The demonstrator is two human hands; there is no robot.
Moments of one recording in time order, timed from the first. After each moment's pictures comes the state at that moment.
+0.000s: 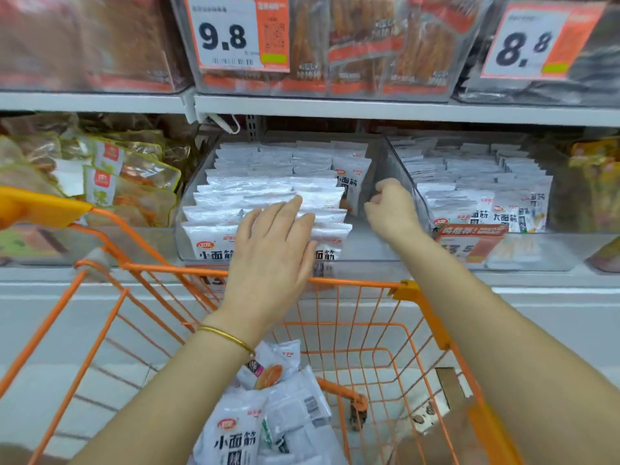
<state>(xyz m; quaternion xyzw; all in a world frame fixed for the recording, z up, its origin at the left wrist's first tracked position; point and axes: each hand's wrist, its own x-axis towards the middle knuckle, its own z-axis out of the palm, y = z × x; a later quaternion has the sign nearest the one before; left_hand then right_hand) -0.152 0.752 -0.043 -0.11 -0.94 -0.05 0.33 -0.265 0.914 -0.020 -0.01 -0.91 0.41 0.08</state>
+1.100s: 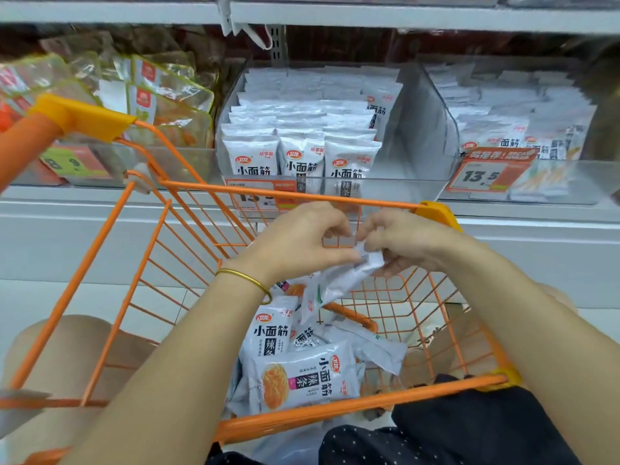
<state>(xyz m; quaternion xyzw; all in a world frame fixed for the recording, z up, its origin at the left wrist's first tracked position) -0.088 0.743 -0.058 -0.18 -0.95 -0.26 0.01 -0.127 0.915 -0.045 0.06 -0.85 0.41 -0.32</state>
